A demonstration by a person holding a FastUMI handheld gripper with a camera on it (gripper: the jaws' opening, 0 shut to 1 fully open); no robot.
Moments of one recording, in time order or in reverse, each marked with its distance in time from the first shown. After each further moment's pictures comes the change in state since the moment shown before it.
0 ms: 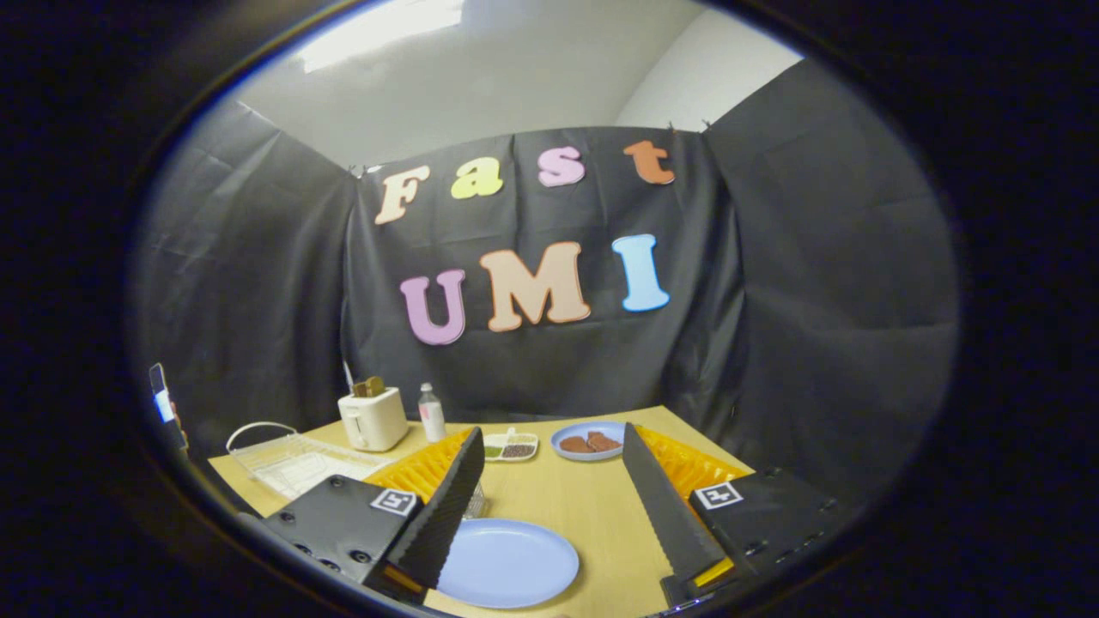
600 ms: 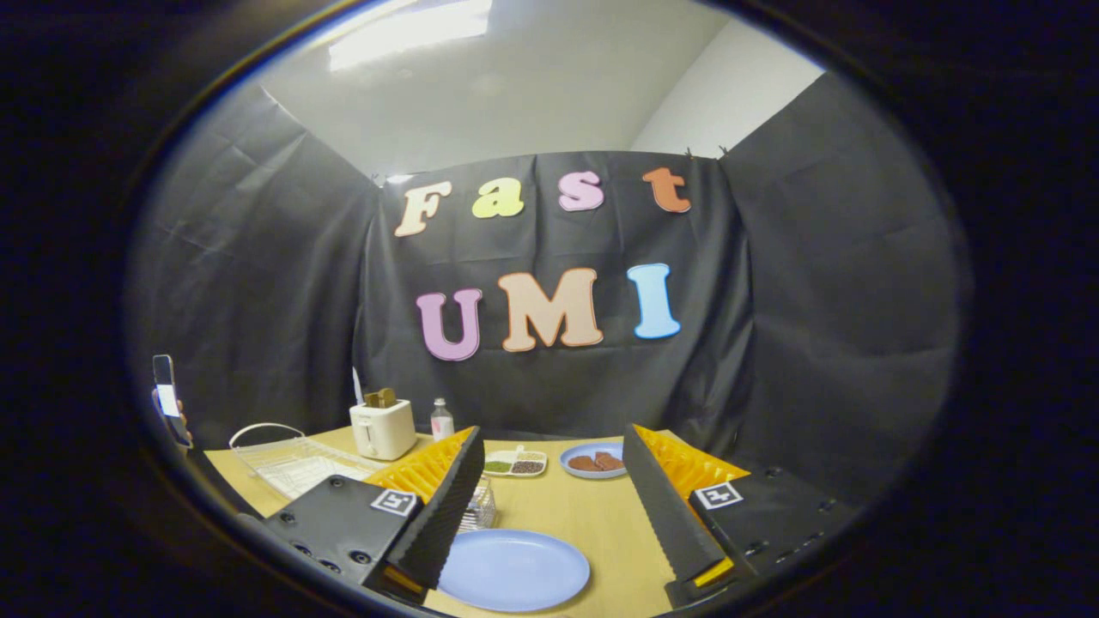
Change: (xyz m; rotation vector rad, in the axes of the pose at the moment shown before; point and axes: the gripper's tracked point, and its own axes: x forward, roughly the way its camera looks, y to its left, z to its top) arm -0.017 0.037 0.015 -0.048 -0.063 0.048
